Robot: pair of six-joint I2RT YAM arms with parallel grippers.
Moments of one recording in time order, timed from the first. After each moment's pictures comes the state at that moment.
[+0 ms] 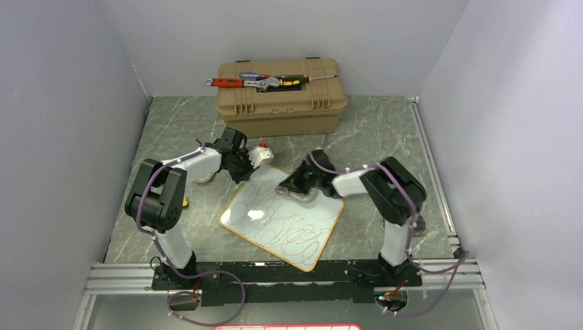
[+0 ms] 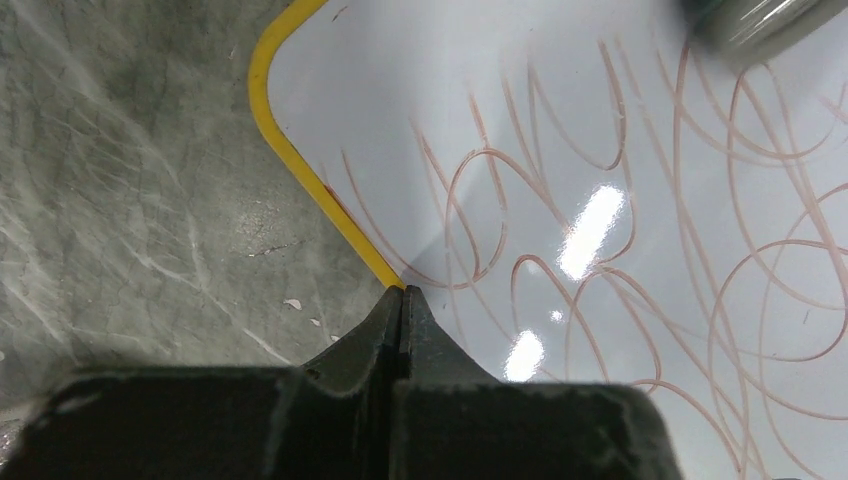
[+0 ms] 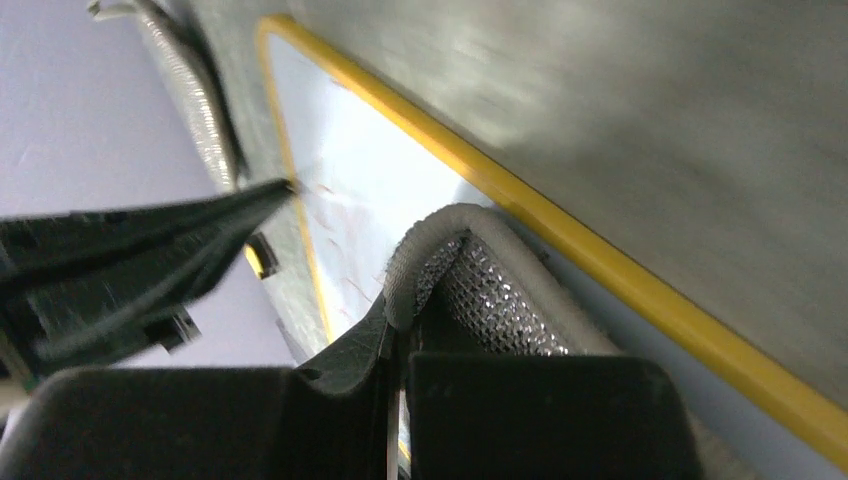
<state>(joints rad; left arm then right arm) -0.36 1.76 1.05 -0.41 0.32 0.72 0.61 1.83 0.73 0.38 -0.27 1.26</state>
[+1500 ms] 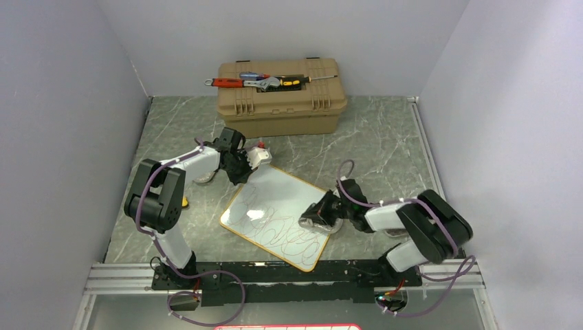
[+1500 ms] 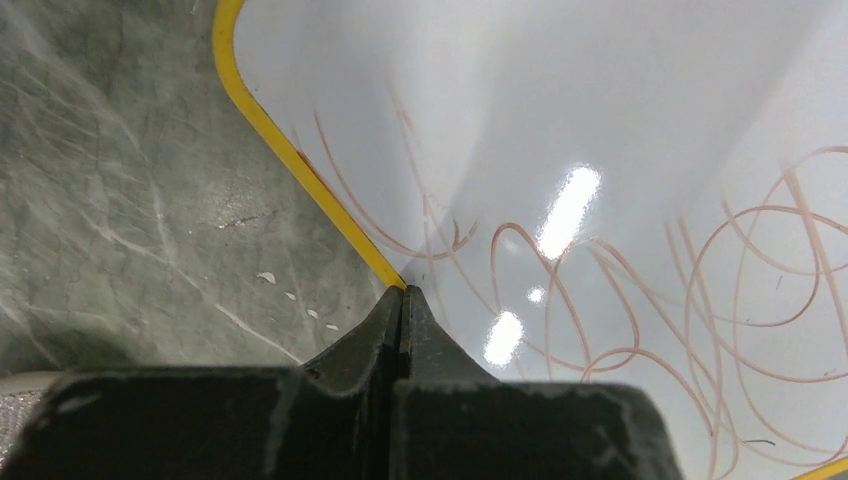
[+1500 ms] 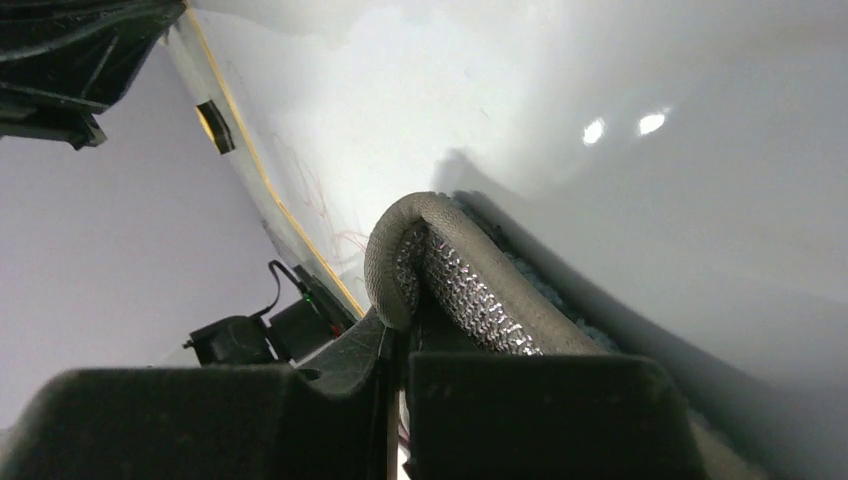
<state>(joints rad) -0.35 1.75 1.06 -0.47 0.34 0.72 0.58 1.56 0.34 0.47 -0.44 1.28</state>
